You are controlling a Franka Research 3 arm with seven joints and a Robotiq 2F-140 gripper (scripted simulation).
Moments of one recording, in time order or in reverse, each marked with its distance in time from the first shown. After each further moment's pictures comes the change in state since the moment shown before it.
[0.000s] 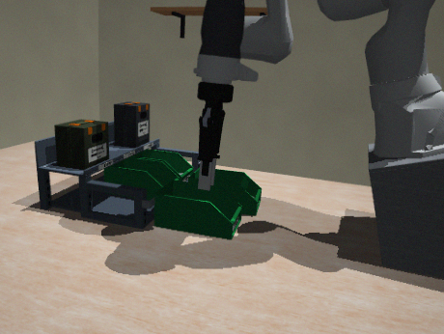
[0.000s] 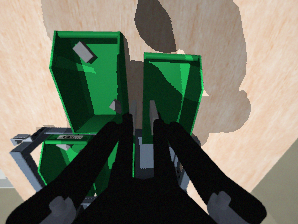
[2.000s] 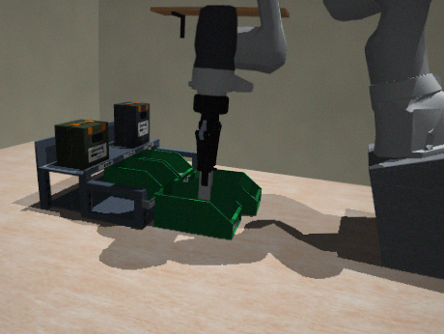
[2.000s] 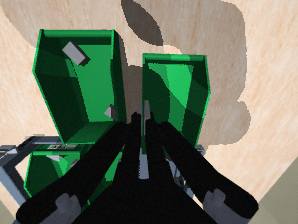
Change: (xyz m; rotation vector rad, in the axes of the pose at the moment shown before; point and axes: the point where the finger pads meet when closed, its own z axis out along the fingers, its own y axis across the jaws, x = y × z) arm 0.000 0.003 0.026 -0.008 0.035 0.010
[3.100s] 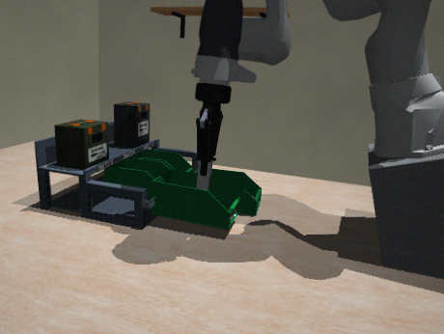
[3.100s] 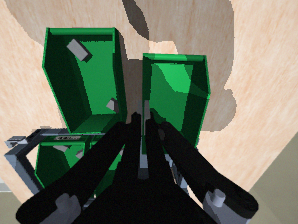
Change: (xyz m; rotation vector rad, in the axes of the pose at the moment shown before) arm -0.004 0.001 -0.024 -0.012 -0.037 0.008
